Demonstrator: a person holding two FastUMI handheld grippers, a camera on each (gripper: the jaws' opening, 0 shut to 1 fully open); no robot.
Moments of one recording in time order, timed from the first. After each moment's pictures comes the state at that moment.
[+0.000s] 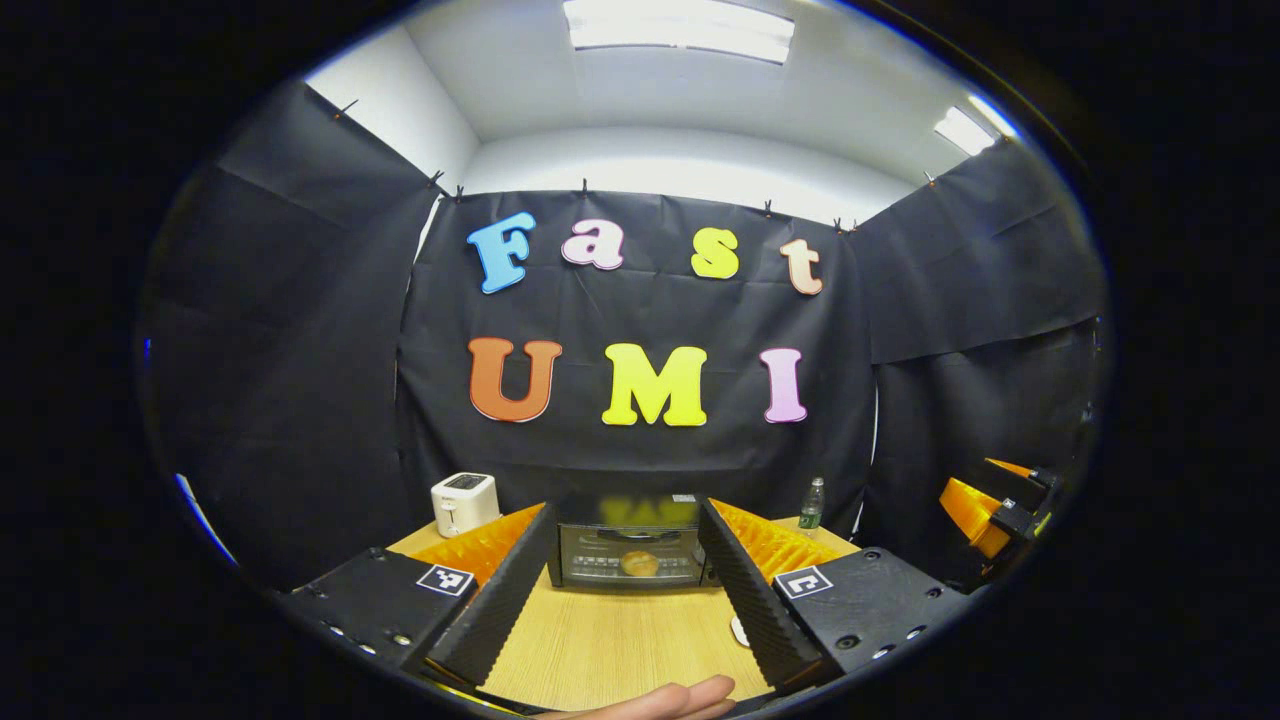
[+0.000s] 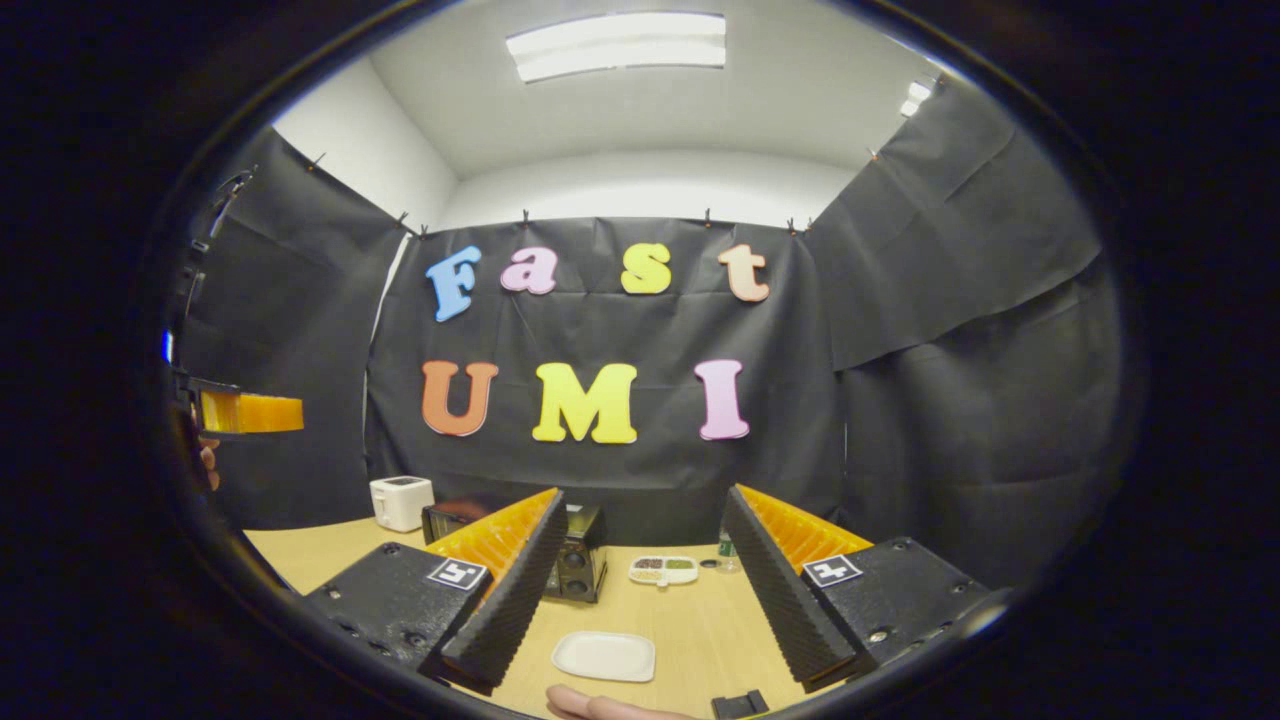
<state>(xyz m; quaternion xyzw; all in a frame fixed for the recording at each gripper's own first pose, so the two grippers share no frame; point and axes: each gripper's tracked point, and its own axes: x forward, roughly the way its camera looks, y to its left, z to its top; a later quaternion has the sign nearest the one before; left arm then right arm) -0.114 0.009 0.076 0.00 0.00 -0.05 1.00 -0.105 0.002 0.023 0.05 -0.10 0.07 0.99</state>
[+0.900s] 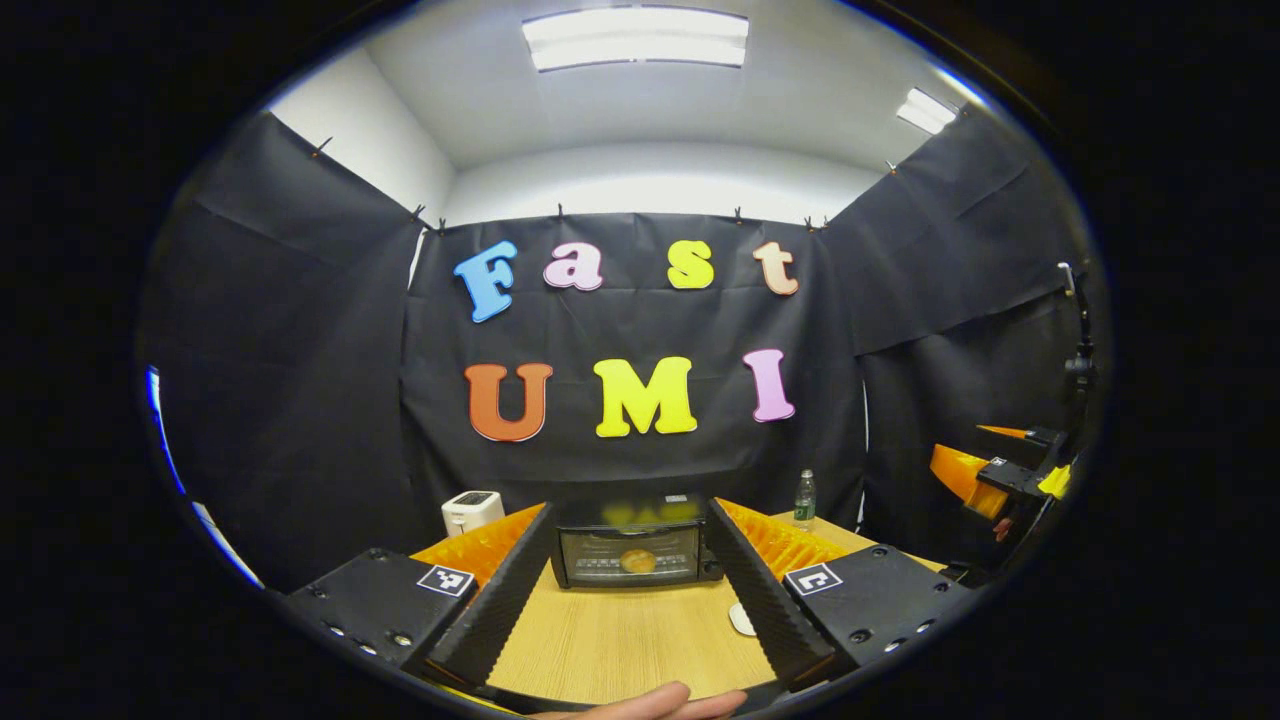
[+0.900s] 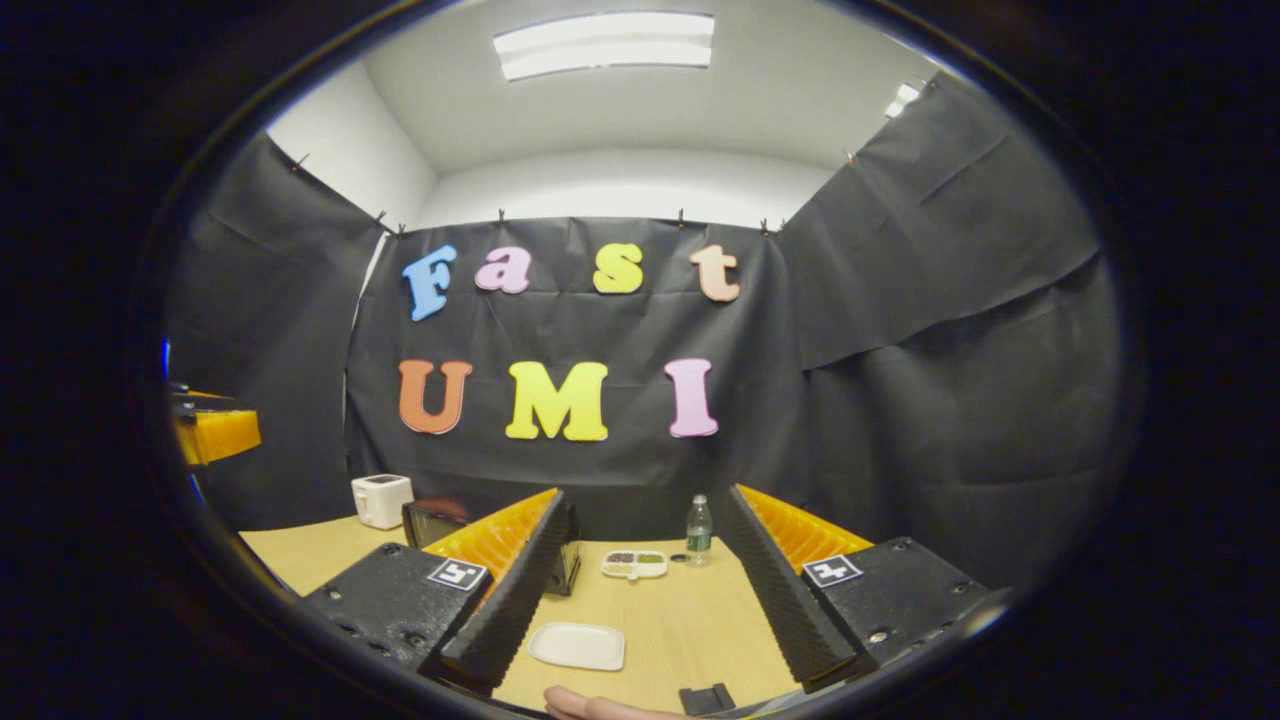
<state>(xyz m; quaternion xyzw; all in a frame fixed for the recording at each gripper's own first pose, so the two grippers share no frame) -0.146 -0.014 0.075 0.02 -0.02 -0.05 1.00 -0.118 -0.035 0.012 0.05 -0.08 0.04 0.99</state>
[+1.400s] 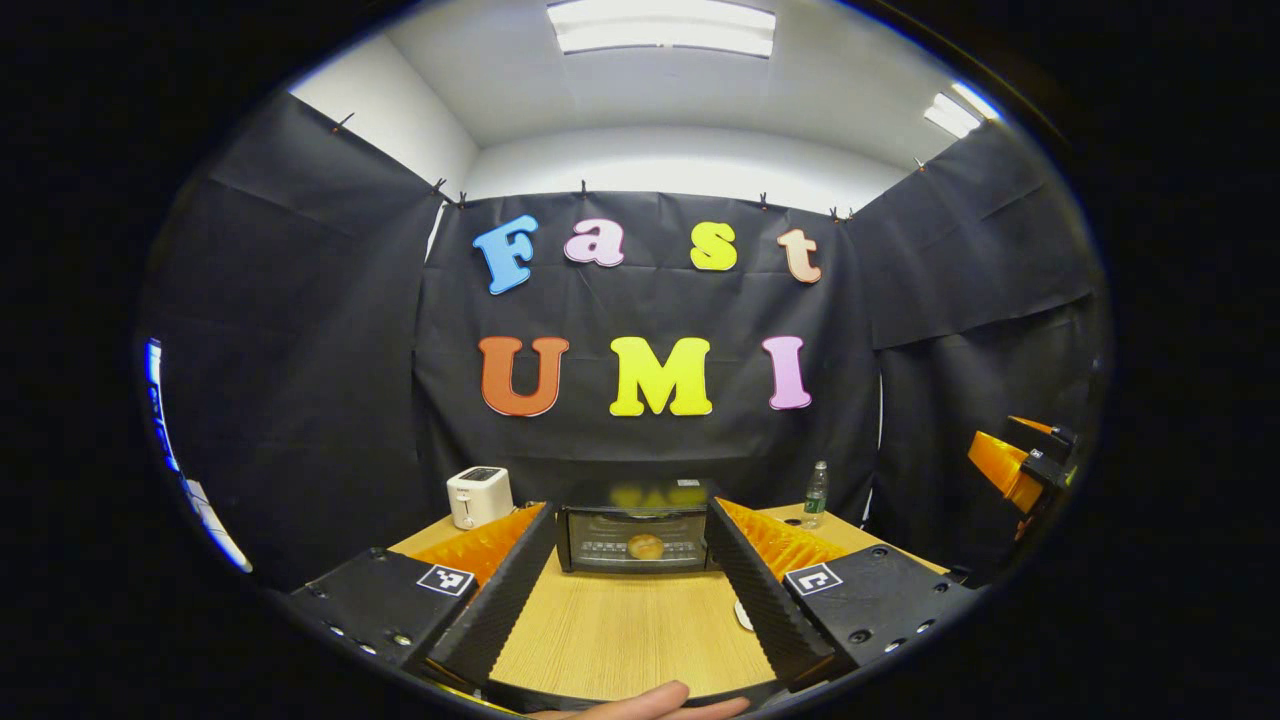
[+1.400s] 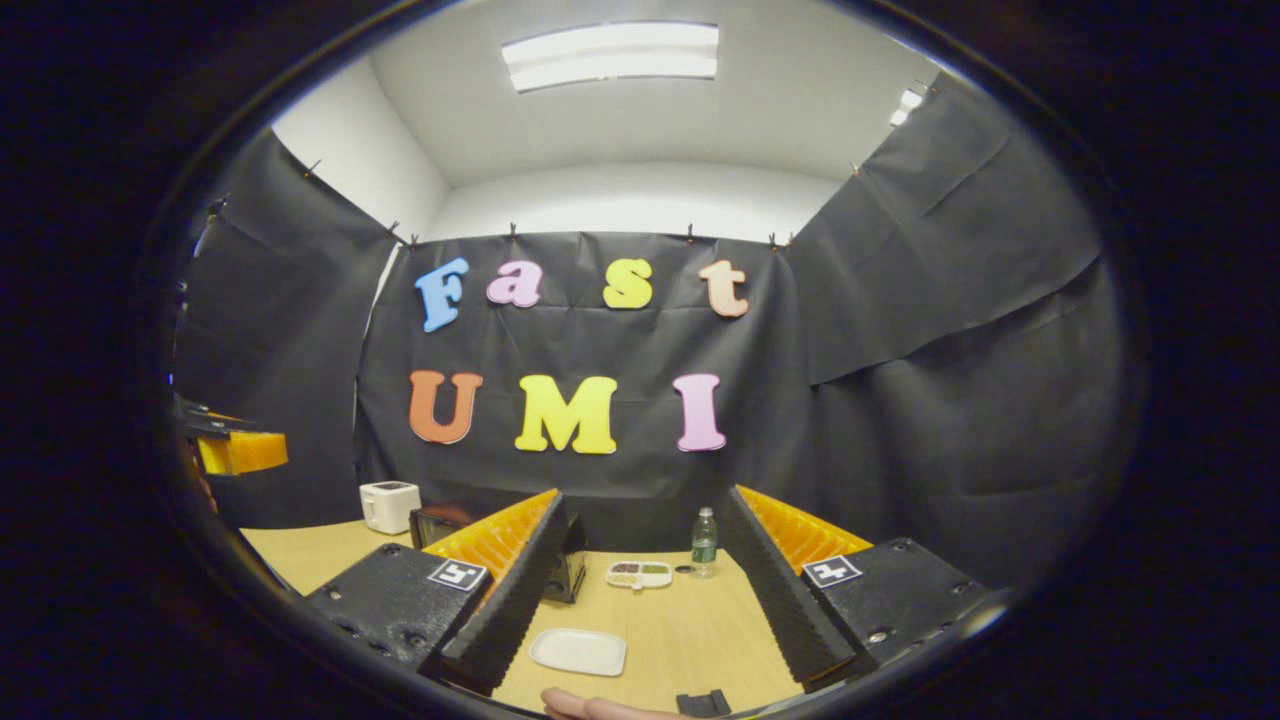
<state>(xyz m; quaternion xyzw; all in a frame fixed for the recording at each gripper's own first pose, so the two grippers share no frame) -0.134 0.001 0.059 0.01 0.01 -0.03 1.00 -0.126 -0.034 0.016 0.05 -0.11 0.05 0.99</state>
